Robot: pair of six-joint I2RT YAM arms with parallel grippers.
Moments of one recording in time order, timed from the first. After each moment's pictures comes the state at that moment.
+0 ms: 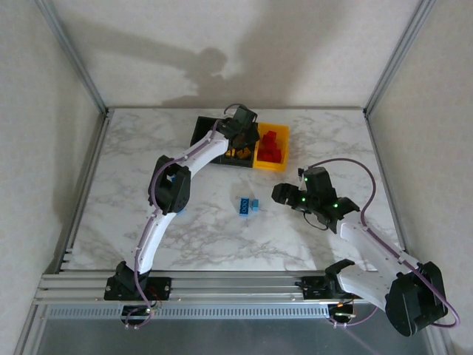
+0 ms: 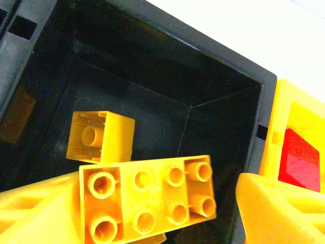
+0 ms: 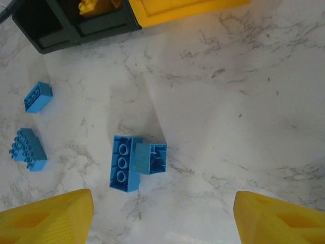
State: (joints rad) left arm -0.56 2.46 2.20 -0.59 -0.18 -0.82; right arm 0.45 1.04 0.65 -0.39 -0.20 0.66
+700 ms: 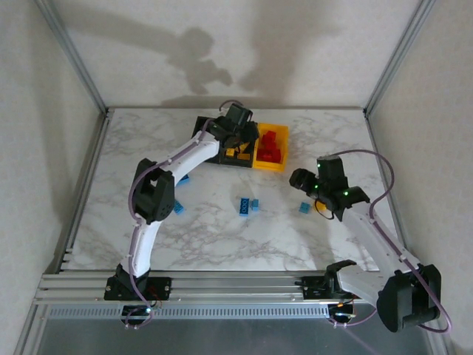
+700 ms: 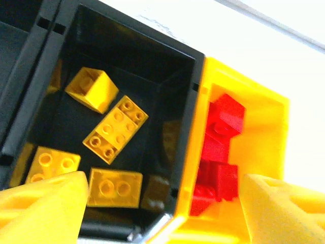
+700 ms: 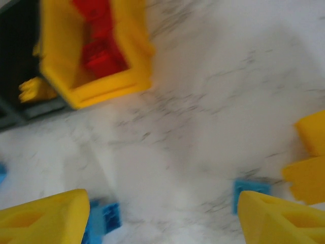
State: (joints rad) left arm -0.60 2.16 1.91 -0.53 -0.14 -0.80; right arm 0.27 1.09 0.79 -0.54 -0.01 0.67
